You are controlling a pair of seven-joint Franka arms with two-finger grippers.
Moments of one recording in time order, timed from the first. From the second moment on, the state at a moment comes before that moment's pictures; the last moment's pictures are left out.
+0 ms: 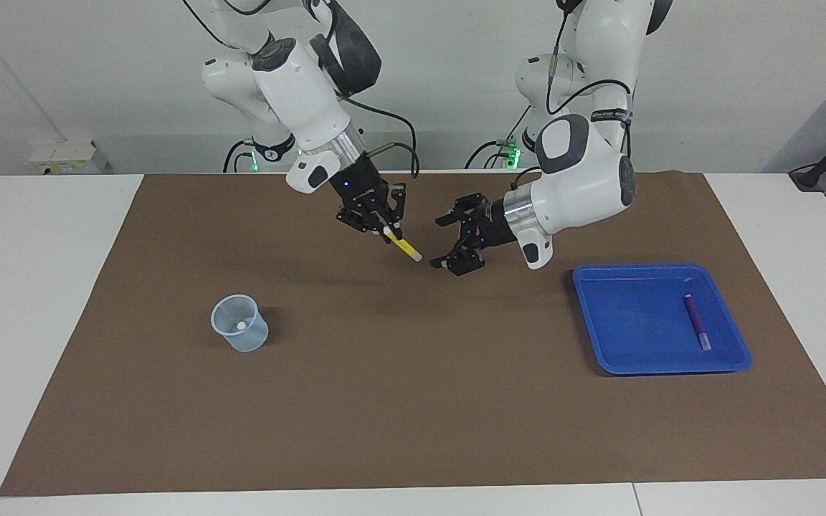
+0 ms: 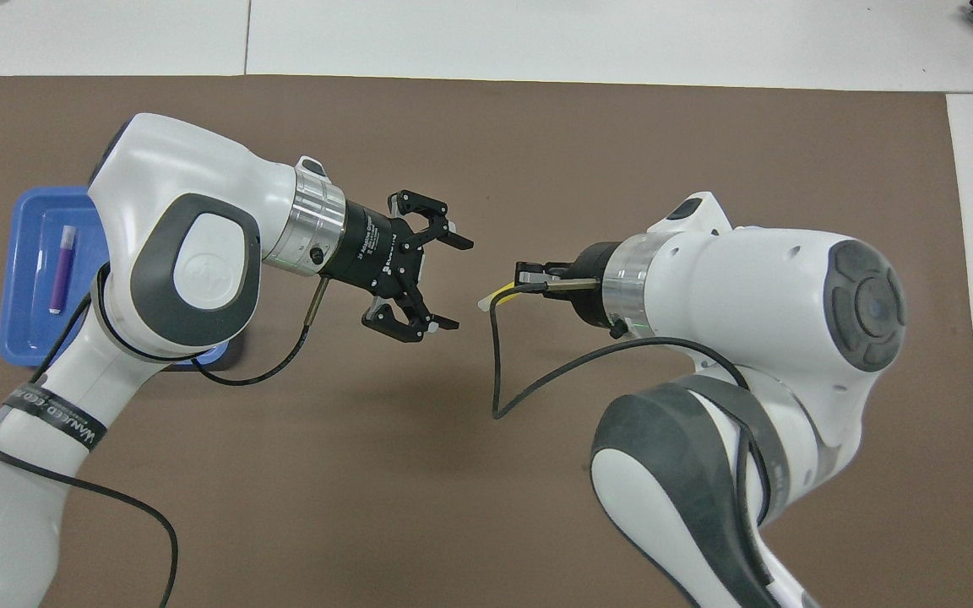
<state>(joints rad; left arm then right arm) 0.01 0.27 -0.48 -1.71 -0.71 1.96 -1.47 0.23 0.02 0.20 -1.89 0.38 2.25 0.22</state>
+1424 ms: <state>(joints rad) 0.13 0.14 -0.46 -1.86 -0.33 1.85 -0.77 -0.10 -0.04 0.20 -1.90 0.01 2.10 -0.49</state>
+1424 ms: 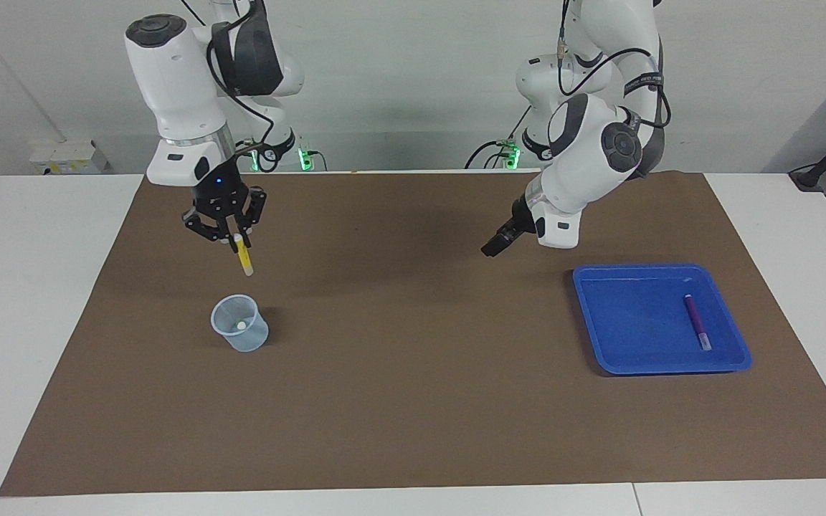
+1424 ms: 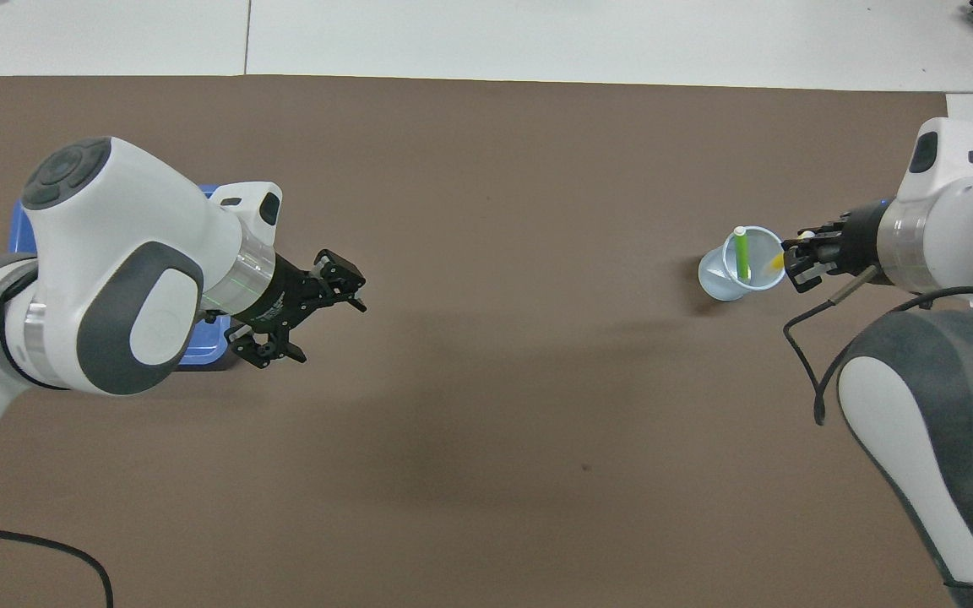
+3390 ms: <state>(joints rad) 0.48 0.50 -0.43 -1.62 0.29 1.98 0.10 -0.14 0.08 0.21 -1.94 0.01 2.24 -0.52</state>
